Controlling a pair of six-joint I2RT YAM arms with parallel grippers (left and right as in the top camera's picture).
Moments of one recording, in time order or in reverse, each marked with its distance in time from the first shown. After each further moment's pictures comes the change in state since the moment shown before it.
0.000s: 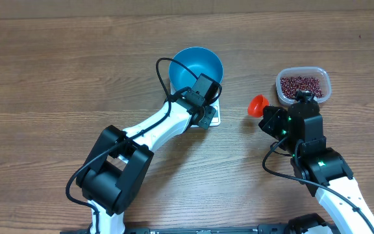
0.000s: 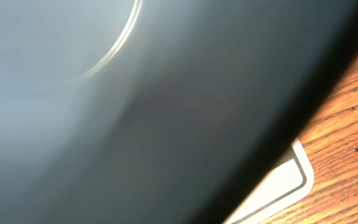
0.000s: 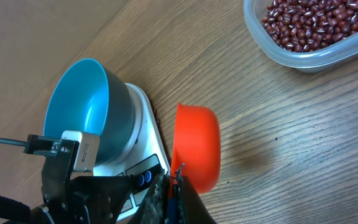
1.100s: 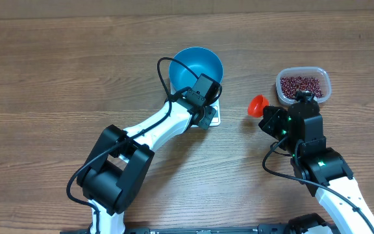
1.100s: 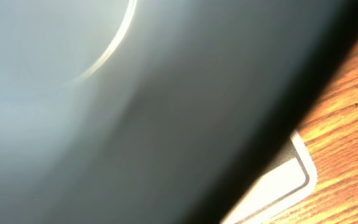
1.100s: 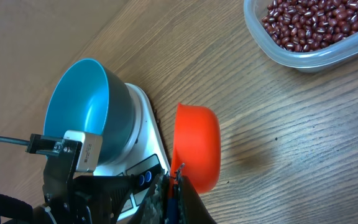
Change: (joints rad) left arm 0.000 0.008 0.003 -0.003 -0.003 0.024; right arm 0.000 0.000 0.000 0.000 0.000 0.000
